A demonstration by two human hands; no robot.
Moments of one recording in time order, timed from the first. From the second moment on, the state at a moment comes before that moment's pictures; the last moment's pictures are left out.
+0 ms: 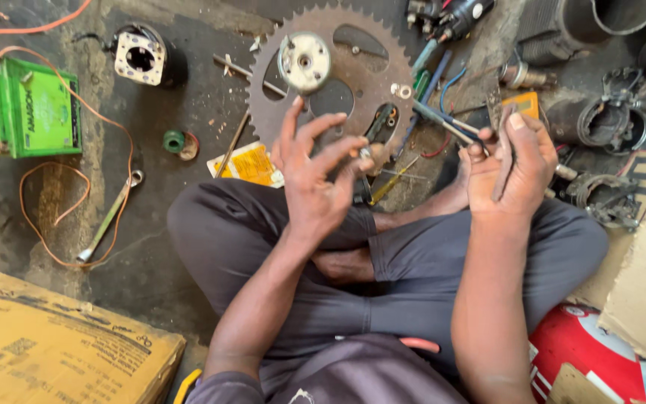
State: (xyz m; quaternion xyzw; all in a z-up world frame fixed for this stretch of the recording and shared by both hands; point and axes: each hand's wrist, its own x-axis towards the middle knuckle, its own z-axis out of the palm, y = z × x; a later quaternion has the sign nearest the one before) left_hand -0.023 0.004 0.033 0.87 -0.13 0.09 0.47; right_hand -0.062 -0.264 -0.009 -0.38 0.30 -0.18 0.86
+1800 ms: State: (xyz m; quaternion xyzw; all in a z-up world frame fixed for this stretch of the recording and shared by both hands) left_hand -0.018 0.005 0.020 0.88 -0.22 0.09 0.41; right_hand -0.071 -0.189 0.009 -0.56 0.15 -0.09 0.81
